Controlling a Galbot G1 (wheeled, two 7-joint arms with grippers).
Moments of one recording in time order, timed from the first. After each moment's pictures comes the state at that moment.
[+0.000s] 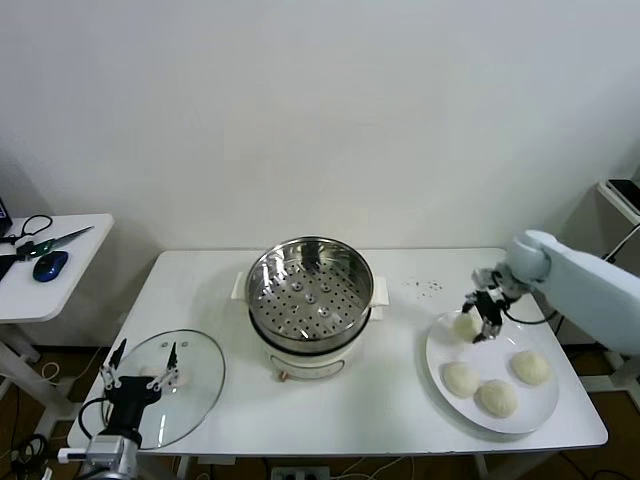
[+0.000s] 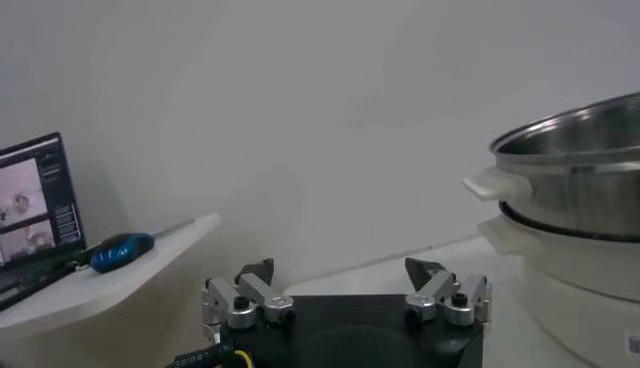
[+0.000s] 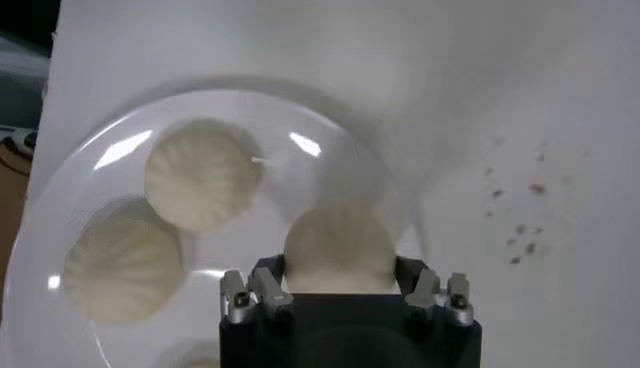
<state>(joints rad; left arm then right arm) 1.64 -1.44 -0.78 -2.00 0.05 -0.03 0.04 0.31 0.78 -1.09 1.05 0.06 0.06 -1.20</state>
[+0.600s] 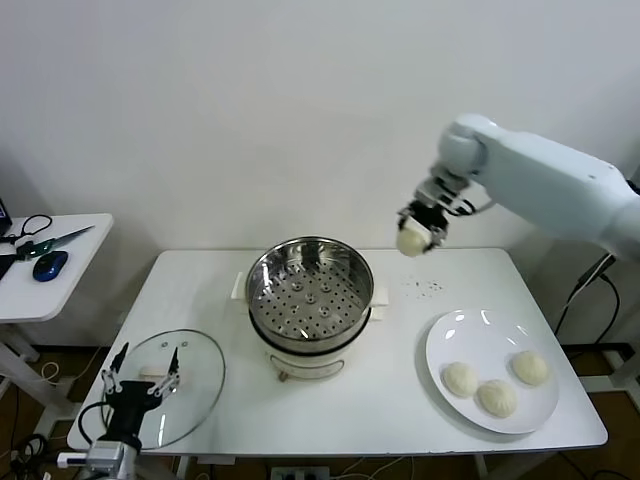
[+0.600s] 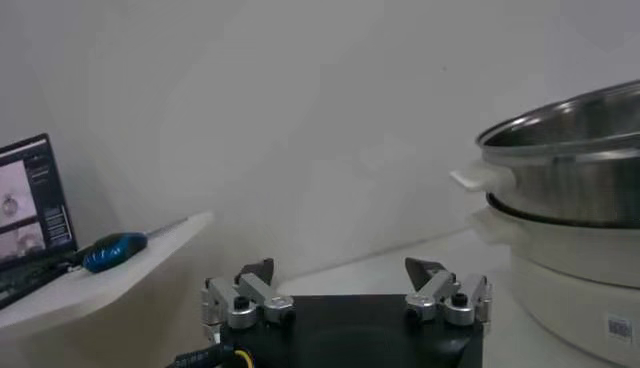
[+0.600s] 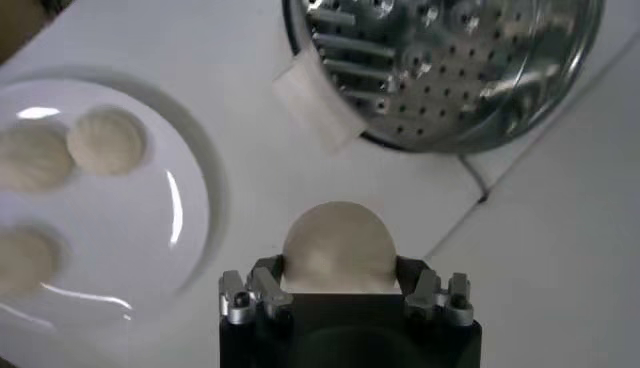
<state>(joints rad) 1.66 -1.42 -0.78 -2.00 0.05 -0.03 0.03 0.65 1.16 -1.19 1.02 -0.07 0.42 -1.26</state>
